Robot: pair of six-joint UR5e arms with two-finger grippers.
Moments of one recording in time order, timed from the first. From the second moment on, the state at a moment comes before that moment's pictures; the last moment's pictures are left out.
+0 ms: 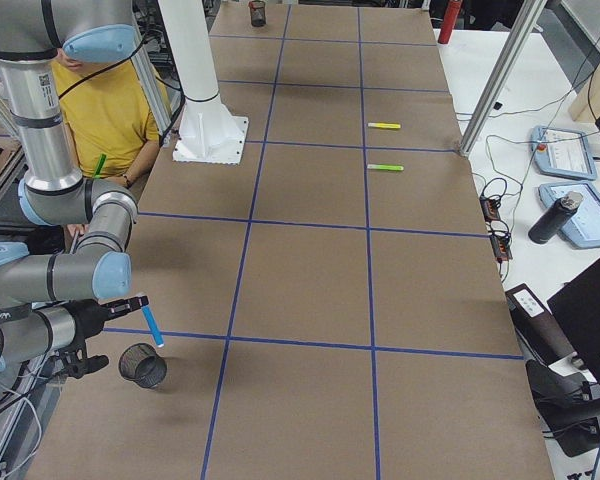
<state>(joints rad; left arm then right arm) -1.52 -1.31 -1.96 -1.66 -2.28 -0.03 2.81 -2.12 1.87 -2.82 2.32 -0.33</state>
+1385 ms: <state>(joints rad) -1.51 -1.31 -1.99 -1.66 -2.28 -0.03 3.00 -2.06 1.74 -2.81 2.07 -0.28</state>
